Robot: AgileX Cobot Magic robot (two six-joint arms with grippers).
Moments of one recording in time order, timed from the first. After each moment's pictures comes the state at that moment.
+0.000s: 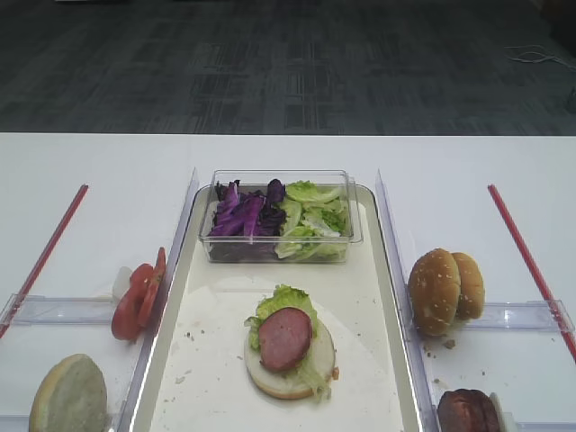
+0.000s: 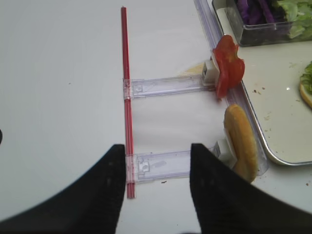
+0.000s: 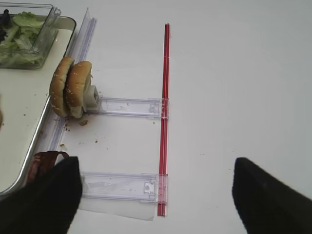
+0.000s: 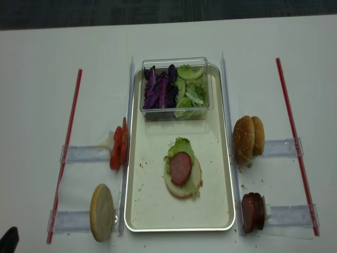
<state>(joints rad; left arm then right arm) -0.09 -0.02 -0.48 0.04 1.19 -0.05 -0.03 -0.02 -0.47 0.07 1.16 -0.09</state>
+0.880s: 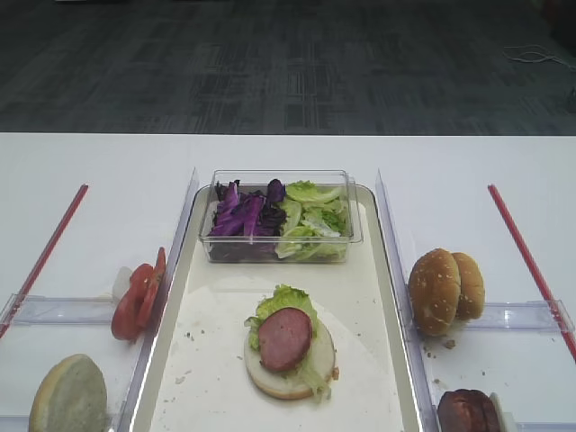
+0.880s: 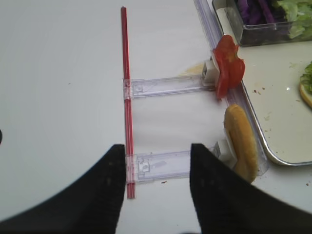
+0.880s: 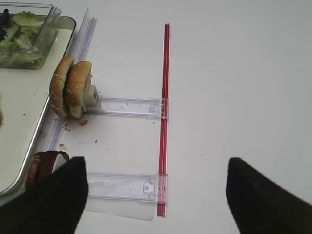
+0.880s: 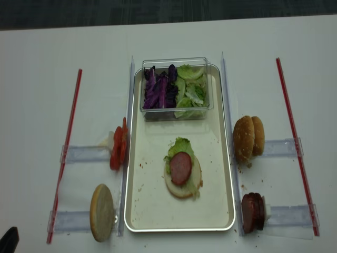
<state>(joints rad) -0.09 -0.02 -0.48 0.04 1.19 -0.05 -0.03 -0.02 -0.47 0.07 1.16 -0.10</state>
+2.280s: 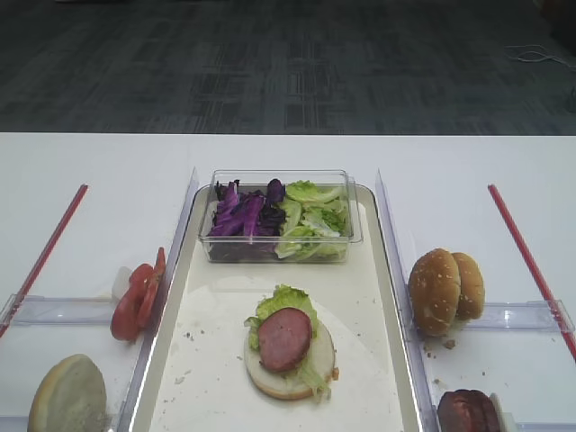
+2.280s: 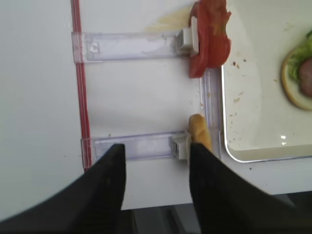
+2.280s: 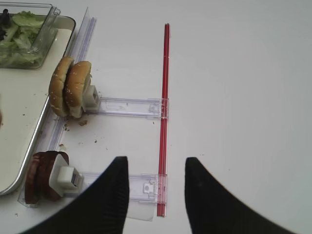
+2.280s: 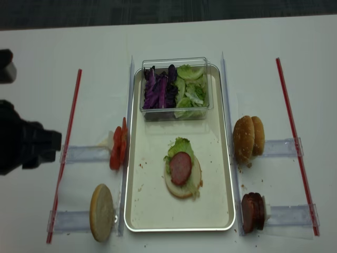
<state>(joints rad) -0.09 1.03 -0.95 -0.09 1.22 -0.07 -0.03 -0.02 -0.47 0.07 1.16 -0.10</state>
